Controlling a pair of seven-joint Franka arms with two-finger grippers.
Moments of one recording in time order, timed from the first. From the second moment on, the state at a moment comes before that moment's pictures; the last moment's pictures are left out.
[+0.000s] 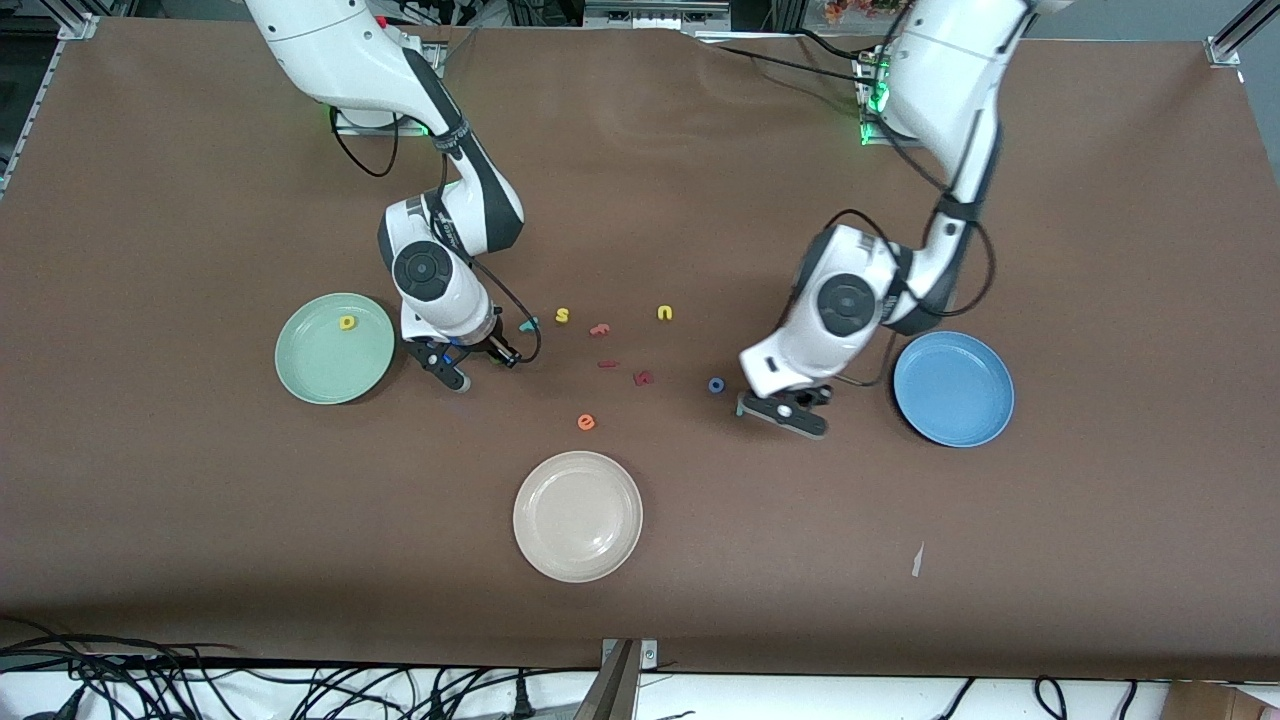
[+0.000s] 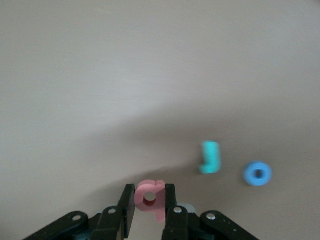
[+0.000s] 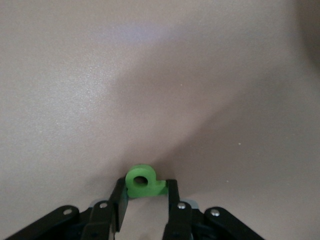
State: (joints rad) left arm -0.48 0.58 0.10 -1.77 -0.15 2.38 0.02; right arm 0.59 0.55 -0.11 -2.00 0.15 2.52 1.06
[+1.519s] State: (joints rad) left arm -0.33 0.40 0.07 -1.95 -0.41 2.36 0.41; right arm 0.55 0.46 -0.41 -2.01 0.15 2.21 0.41
